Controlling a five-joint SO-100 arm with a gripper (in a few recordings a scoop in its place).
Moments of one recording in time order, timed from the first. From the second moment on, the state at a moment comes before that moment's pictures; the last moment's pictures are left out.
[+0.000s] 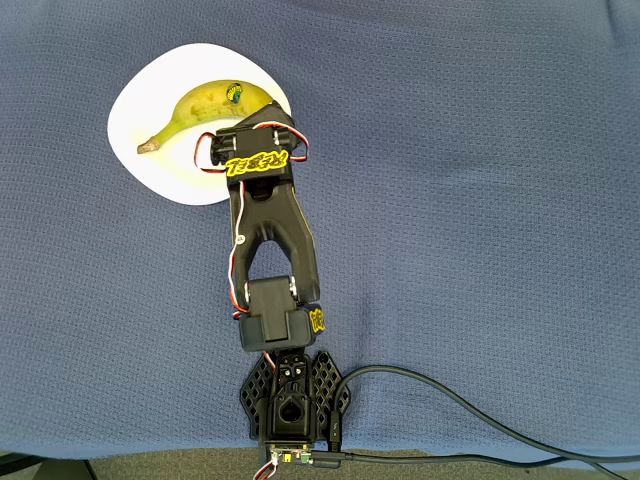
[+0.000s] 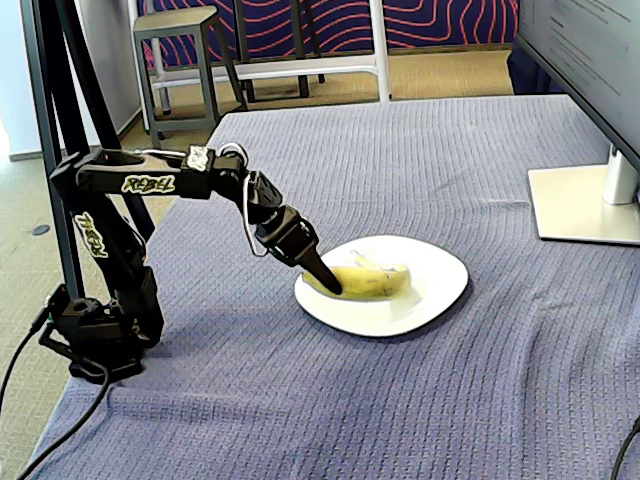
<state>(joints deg) -13.5 107.7 119.4 40.7 65.8</state>
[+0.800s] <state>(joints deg) -14.3 102.0 120.8 36.4 64.8</state>
